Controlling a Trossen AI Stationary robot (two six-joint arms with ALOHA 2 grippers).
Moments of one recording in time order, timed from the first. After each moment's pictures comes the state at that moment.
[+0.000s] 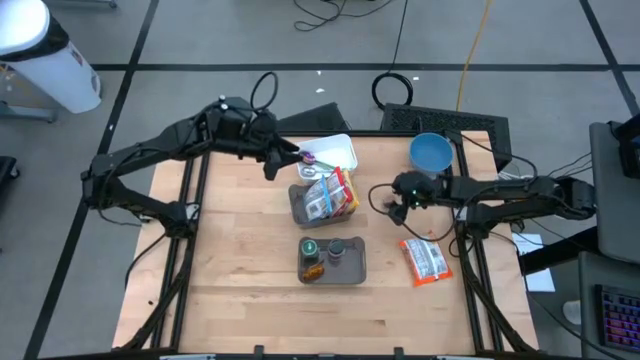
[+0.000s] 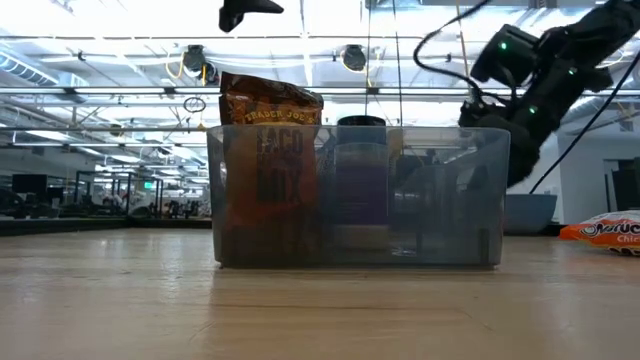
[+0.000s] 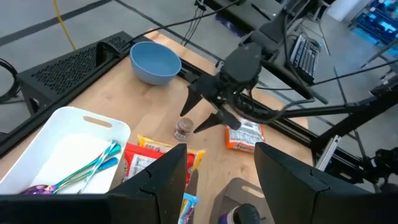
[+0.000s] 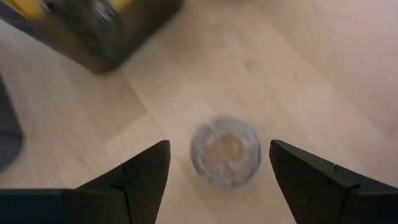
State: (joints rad) left arm 0.33 1.29 1.43 -0.57 0.24 -0.34; right arm -0.27 1.05 0.46 -0.28 0.10 0.33
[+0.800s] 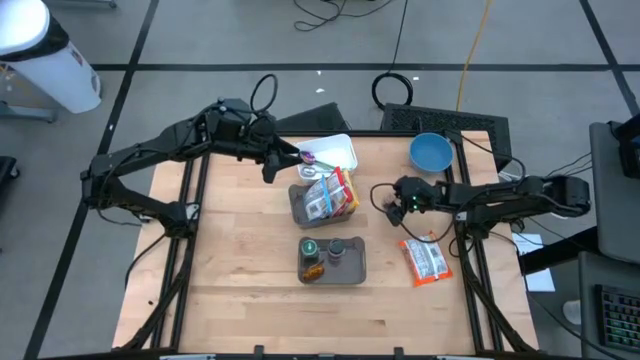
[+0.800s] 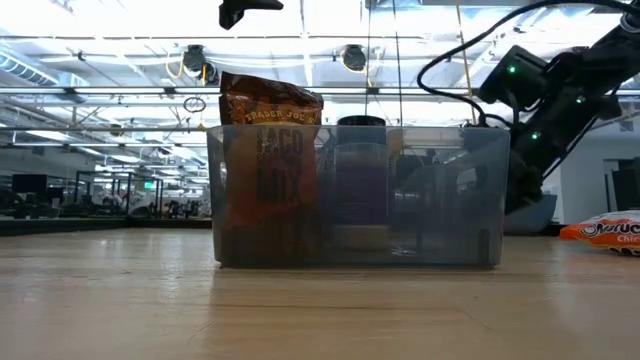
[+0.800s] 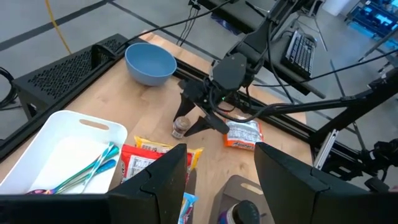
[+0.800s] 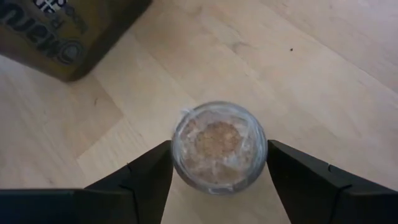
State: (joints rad) left arm 0.31 1.28 1.43 -0.57 0.24 -0.32; right arm -0.27 1.12 0.31 -0.03 0.13 0.46
